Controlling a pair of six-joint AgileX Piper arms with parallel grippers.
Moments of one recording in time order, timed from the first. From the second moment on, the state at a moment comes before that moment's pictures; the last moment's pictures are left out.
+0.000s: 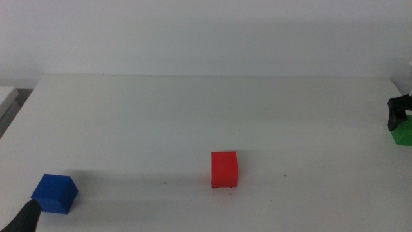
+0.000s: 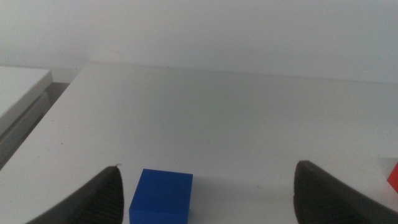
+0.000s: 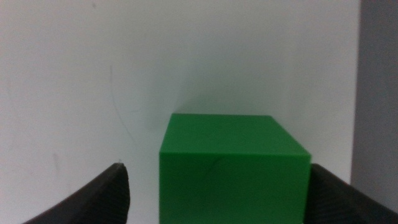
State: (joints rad) left arm -0.04 0.00 0.00 -0.19 0.26 0.04; right arm -0.26 2.24 -1.83 0.00 1.10 -0.20
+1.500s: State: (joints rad) left arm -0.04 0.00 0.00 -0.19 0.26 0.04; right arm 0.79 2.01 -1.70 -0.23 1.15 0.82
